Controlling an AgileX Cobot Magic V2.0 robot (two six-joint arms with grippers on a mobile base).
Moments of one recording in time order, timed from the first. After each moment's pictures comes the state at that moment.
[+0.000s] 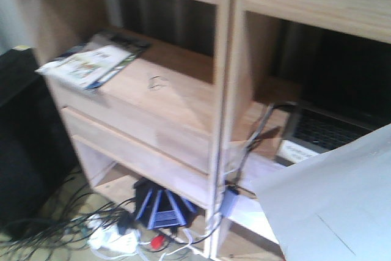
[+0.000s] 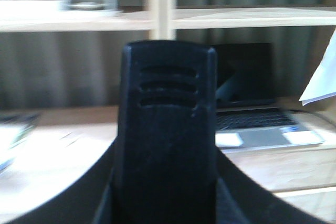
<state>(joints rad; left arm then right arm) -0.56 0.16 -0.64 -0.10 0.63 0.05 0.02 0.08 -0.04 -0.34 -0.89 1.67</state>
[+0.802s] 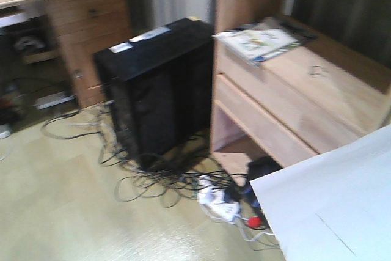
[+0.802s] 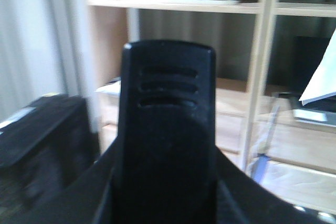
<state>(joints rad) -0.56 0.16 -0.64 -0.10 0.63 0.05 0.02 0.08 -0.04 -0.34 -0.89 1.67</state>
